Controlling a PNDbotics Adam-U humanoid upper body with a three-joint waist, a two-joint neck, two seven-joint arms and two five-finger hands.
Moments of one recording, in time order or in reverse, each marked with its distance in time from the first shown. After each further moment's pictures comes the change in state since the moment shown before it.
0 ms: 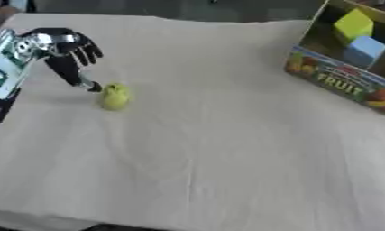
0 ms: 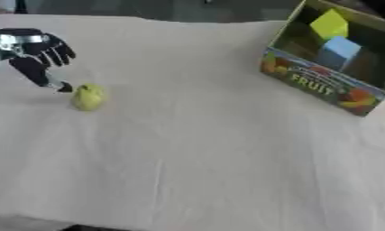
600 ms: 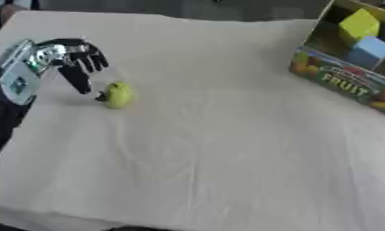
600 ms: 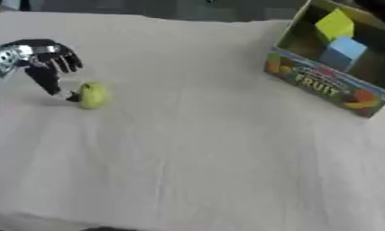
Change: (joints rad) left arm -0.008 -0.050 -0.009 0.067 -0.111 -0.008 0.039; right arm 0.013 0.012 0.002 0.000 0.000 0.002 0.002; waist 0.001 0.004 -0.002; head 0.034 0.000
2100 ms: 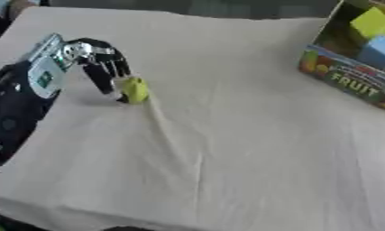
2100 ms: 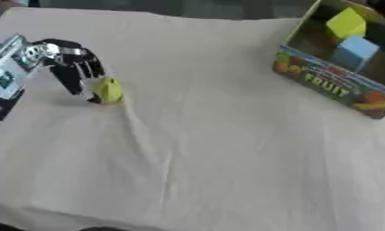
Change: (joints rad) left arm -0.001 -0.018 -0.030 -0.031 0.040 0.026 -0.147; right arm 0.000 0.007 0.007 0.001 0.001 0.003 0.013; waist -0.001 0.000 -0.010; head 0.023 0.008
